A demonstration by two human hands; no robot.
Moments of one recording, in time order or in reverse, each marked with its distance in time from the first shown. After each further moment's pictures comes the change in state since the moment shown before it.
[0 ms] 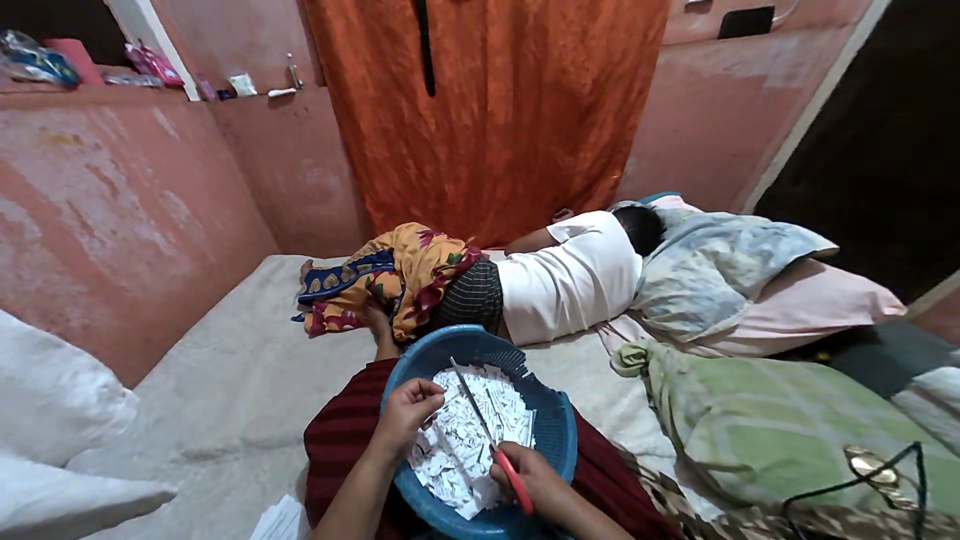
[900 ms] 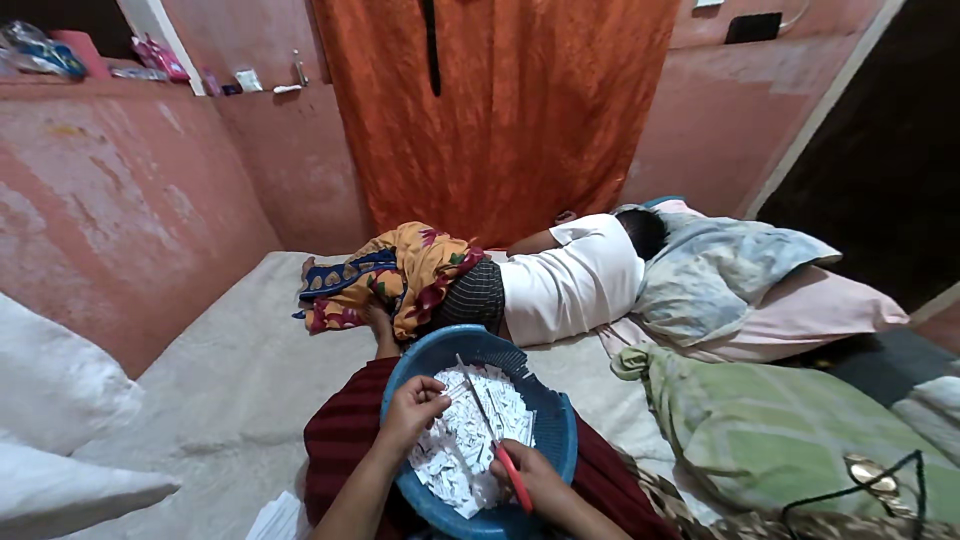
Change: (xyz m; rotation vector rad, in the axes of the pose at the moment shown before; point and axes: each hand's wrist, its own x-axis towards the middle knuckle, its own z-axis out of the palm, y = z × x) left_hand 0.000 0.000 0.003 0.123 0.021 -0.019; right_hand 0.001 -0.003 0.000 -0.009 0.035 0.040
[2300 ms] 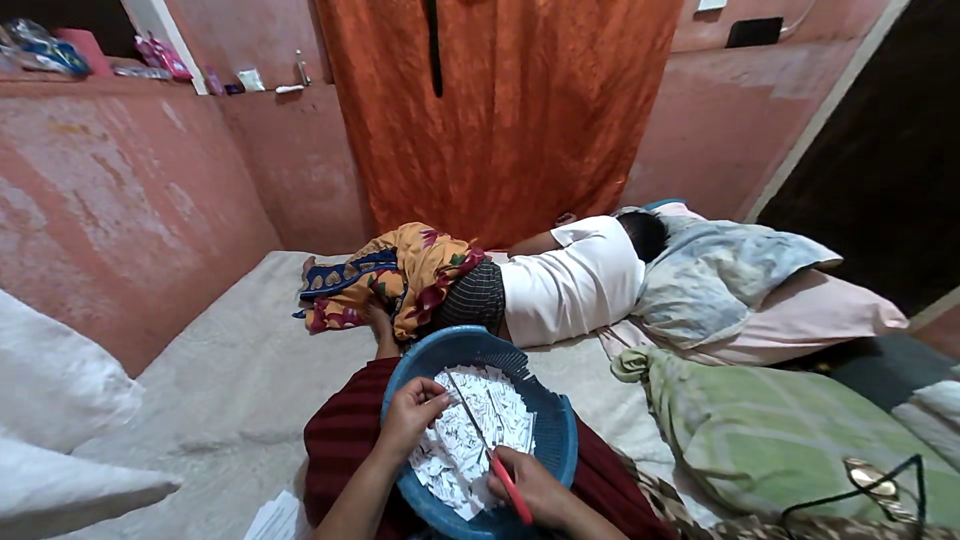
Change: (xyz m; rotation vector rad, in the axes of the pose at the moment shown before) left_hand 0.000 -0.006 0.001 -0.018 0.024 0.069; right_hand 0.000 -0.004 -0.001 -0.125 -0.118 0.023
